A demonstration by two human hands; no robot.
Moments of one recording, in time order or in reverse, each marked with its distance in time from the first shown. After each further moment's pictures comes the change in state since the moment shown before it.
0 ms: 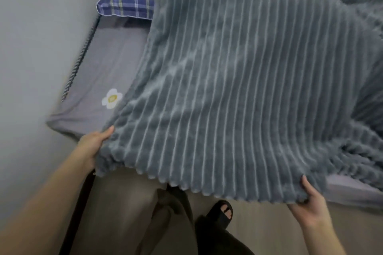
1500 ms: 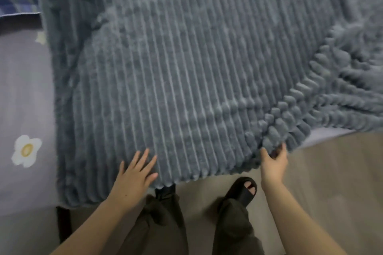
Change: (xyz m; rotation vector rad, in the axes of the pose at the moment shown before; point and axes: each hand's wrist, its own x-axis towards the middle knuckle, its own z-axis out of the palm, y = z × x) left_hand 0.081 -0.092 0.159 1.829 -0.621 0.619; right_hand 0.093 0.051 0.014 -0.662 0.537 -0.357
